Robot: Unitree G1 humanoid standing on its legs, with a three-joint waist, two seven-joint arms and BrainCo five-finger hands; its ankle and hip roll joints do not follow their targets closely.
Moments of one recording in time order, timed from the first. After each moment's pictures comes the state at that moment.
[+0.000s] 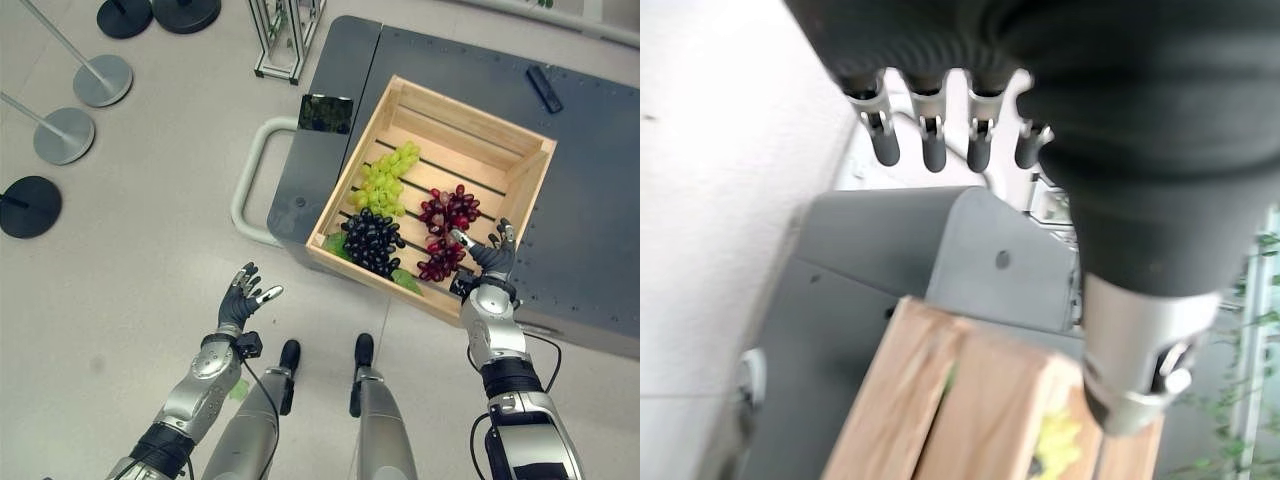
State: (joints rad) left arm -0.27 0.23 -0.31 0.28 -0.43 -0.04 0.31; right arm -0.55 -0.46 0.00 0.58 0.47 -0.04 -0.47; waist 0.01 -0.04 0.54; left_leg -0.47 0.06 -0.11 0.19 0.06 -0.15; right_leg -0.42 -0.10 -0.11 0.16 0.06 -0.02
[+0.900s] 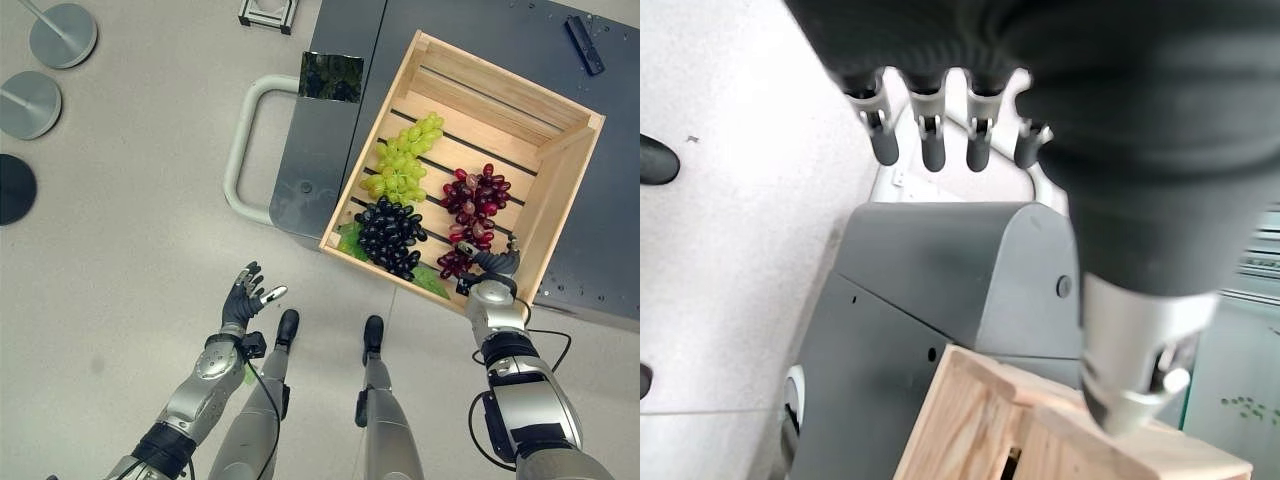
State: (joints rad) left arm -0.26 0.25 -0.33 0.26 -0.43 -0.06 0.35; right arm -0.75 -0.52 0.05 1.00 0.44 0.00 -0.49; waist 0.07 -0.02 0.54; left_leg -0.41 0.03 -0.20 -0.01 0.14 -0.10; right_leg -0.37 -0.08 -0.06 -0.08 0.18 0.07
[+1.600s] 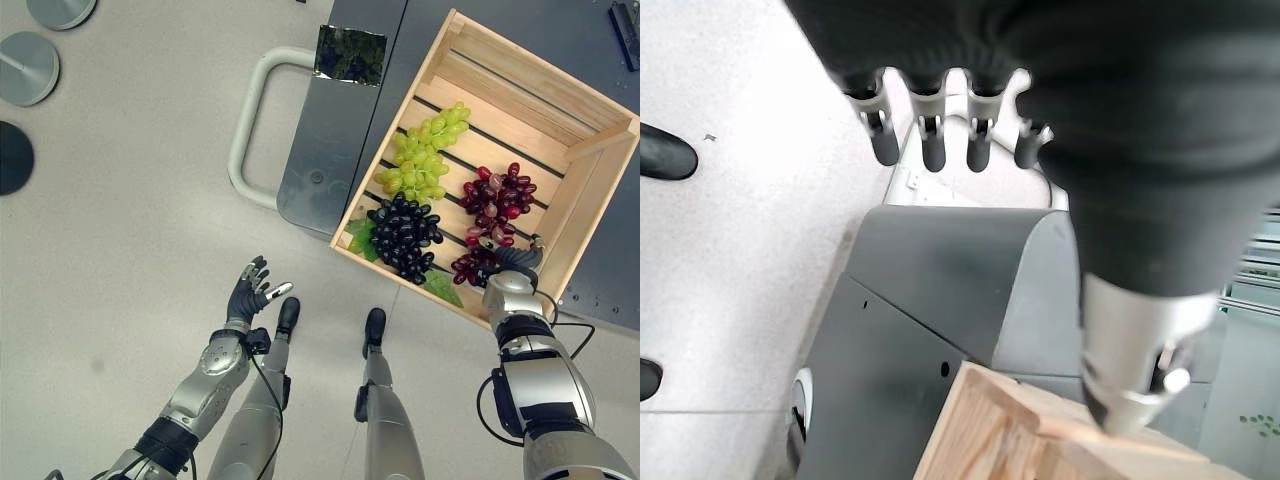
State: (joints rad) left arm -0.30 0.26 -0.39 0.25 -0.43 -0.07 0.36; right arm -0.89 -0.58 0.05 1.20 0.46 0.03 -0.48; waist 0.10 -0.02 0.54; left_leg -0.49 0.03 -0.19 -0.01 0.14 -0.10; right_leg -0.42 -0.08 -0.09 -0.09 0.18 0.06
